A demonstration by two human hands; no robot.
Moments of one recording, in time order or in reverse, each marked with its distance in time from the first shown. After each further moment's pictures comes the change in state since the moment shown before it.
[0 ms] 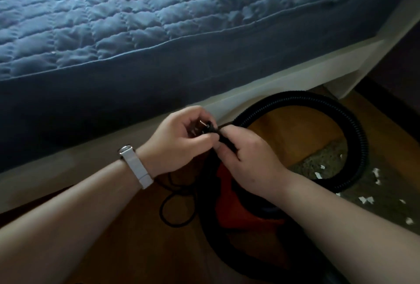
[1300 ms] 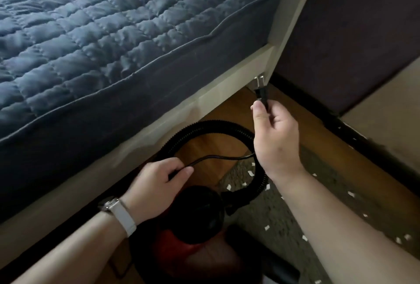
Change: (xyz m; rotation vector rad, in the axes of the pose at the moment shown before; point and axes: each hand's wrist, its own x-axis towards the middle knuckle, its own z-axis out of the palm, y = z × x) left_hand 0.081 0.038 0.105 0.296 -0.196 -0.121; right_hand -0.016 0.067 -0.190 0.086 0.783 0.502
